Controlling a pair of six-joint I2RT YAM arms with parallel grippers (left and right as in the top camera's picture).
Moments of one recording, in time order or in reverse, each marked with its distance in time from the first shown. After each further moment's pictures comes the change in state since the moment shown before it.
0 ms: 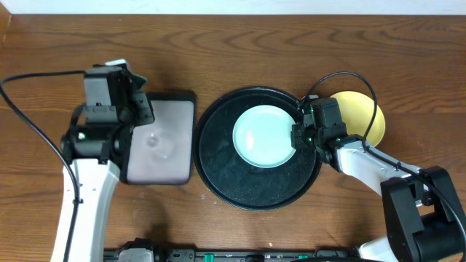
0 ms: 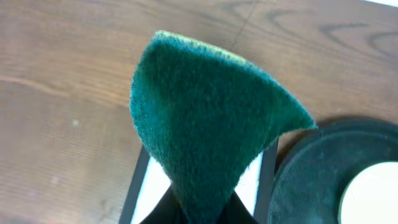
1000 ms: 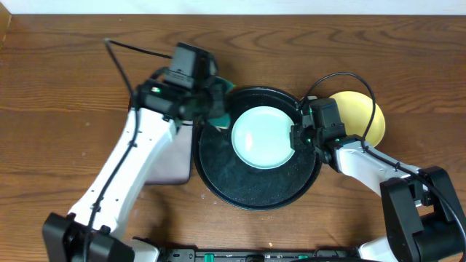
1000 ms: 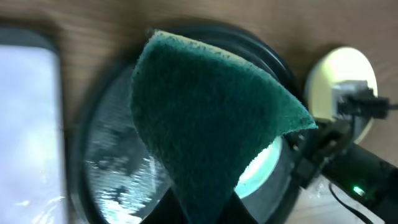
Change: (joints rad) left arm -0.388 0.319 0.218 -0.094 0.295 -0.278; right arm 0.011 0.000 0.000 -0.010 -0.003 0.000
